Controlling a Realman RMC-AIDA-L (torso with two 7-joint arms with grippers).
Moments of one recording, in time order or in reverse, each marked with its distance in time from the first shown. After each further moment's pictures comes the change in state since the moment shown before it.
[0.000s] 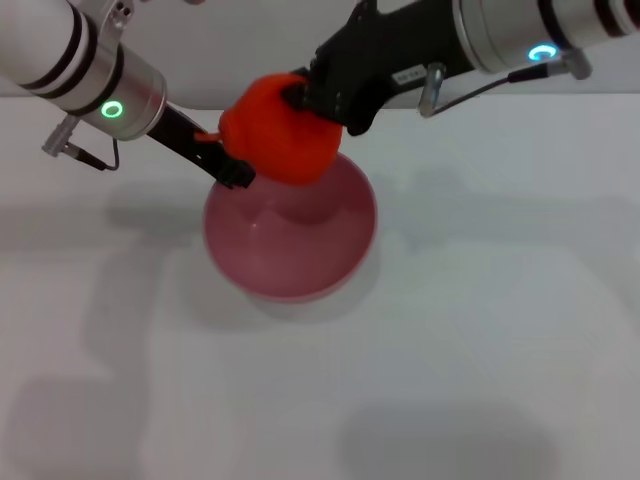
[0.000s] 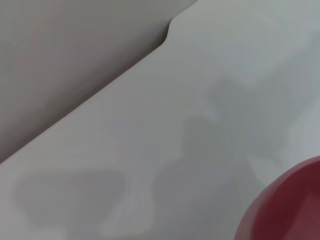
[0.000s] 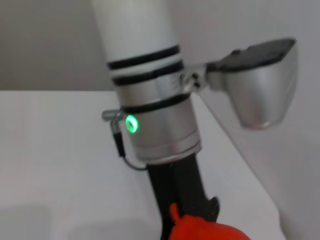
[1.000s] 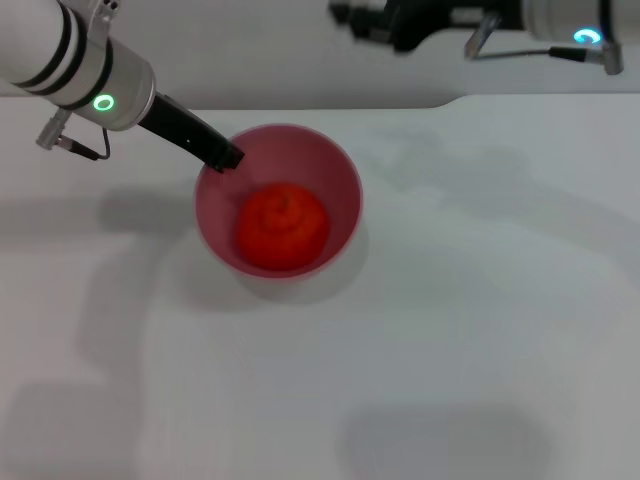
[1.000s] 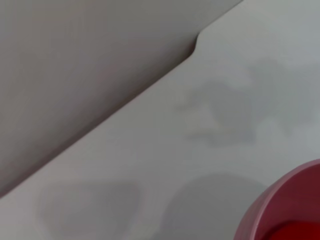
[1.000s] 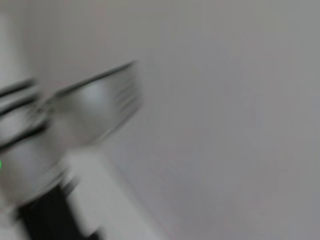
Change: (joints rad) left arm 0.015 0.011 -0.008 0.000 0.008 -0.048 0.002; right arm -0.184 0.007 0.038 0.055 0.178 0.376 -0.148
